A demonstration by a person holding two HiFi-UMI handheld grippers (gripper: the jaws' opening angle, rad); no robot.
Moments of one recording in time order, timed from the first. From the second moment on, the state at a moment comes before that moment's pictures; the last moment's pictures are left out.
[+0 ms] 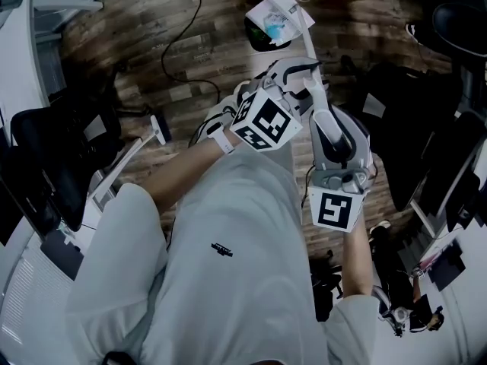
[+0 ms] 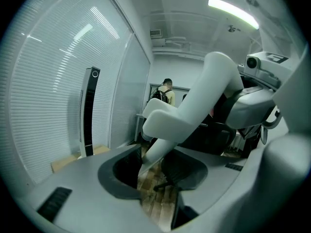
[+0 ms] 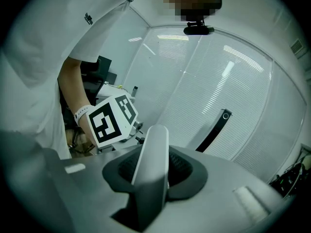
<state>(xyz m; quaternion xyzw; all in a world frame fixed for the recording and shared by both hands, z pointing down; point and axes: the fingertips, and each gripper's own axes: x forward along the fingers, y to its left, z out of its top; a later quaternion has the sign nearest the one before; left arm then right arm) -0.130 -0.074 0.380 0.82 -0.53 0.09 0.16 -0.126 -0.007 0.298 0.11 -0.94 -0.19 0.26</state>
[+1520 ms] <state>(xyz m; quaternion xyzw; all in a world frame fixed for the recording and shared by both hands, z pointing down) -0.147 -0.041 0.380 0.81 -0.56 0.09 0.15 -0.136 0.031 0.303 0.04 -0.92 -0.27 0.27</state>
